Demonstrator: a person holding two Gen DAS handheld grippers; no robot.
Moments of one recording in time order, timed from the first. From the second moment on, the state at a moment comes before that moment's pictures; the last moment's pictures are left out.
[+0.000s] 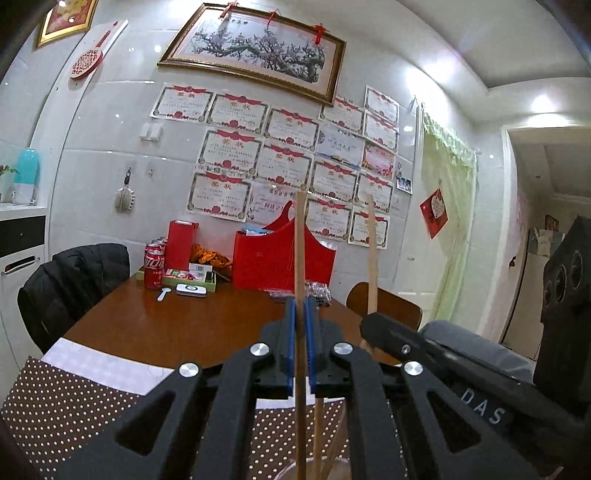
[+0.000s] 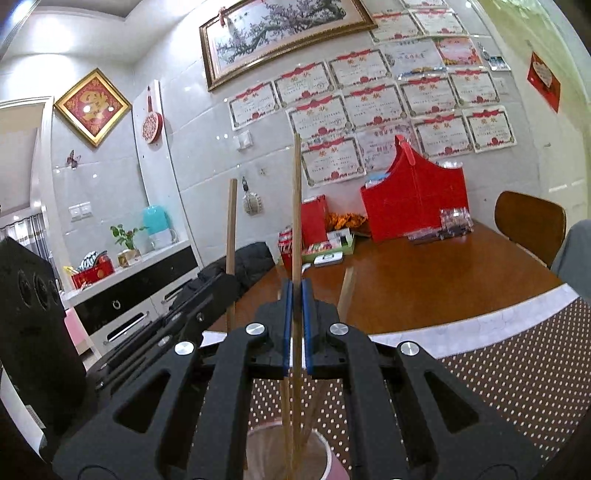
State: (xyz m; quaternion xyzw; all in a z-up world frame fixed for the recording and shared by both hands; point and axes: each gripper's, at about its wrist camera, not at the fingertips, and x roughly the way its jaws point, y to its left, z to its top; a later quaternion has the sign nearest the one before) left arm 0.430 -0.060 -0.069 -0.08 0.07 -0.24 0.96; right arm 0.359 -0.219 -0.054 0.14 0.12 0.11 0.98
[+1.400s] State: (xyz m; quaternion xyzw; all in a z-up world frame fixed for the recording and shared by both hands) left arm 0.255 0.024 -0.031 -0.03 0.22 -0.06 0.97; right arm 0.206 -0.264 -0.022 0.16 0.25 0.10 0.95
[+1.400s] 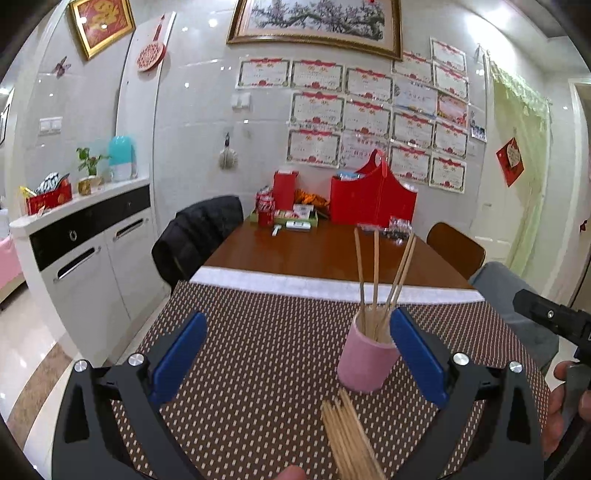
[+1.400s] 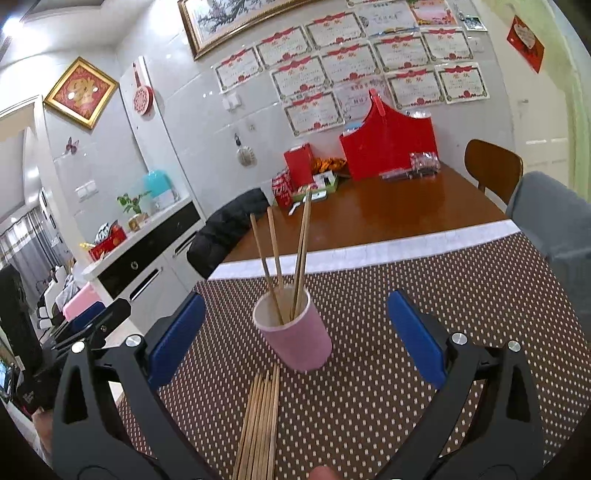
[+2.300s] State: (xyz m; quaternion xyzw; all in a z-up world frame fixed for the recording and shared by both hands) left arm 0.261 -0.005 -0.198 0.02 0.49 -0.06 0.87; right arm 0.206 -0.256 -0.111 0.15 0.39 0.11 0.90
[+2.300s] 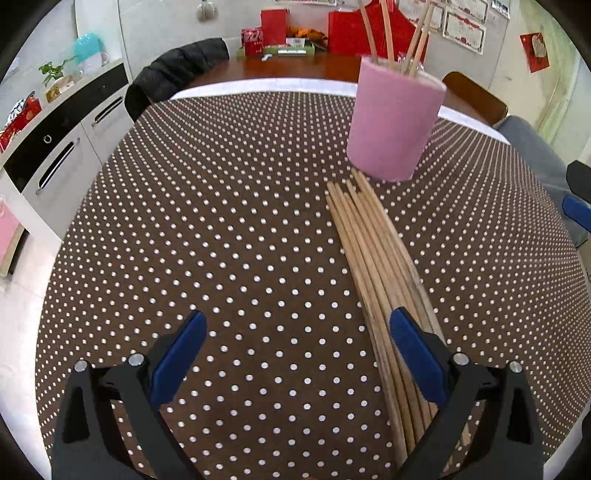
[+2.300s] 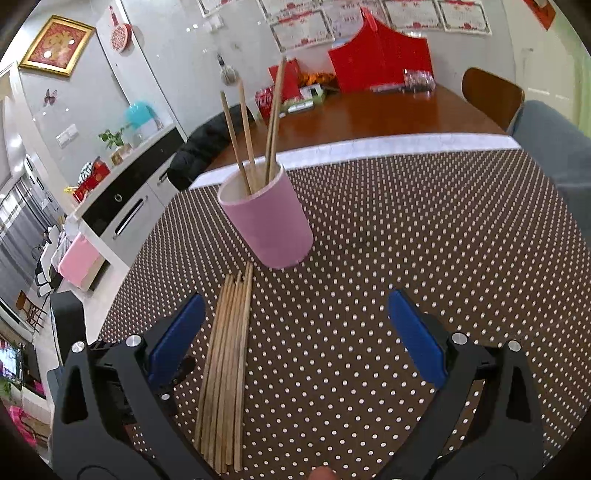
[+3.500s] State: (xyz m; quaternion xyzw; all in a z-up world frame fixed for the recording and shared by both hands) left arm 0.299 -0.004 -0.214 0.04 0.51 -0.06 0.86; right arm 0.232 -0.196 -0.161 0.00 0.50 0.14 0.85
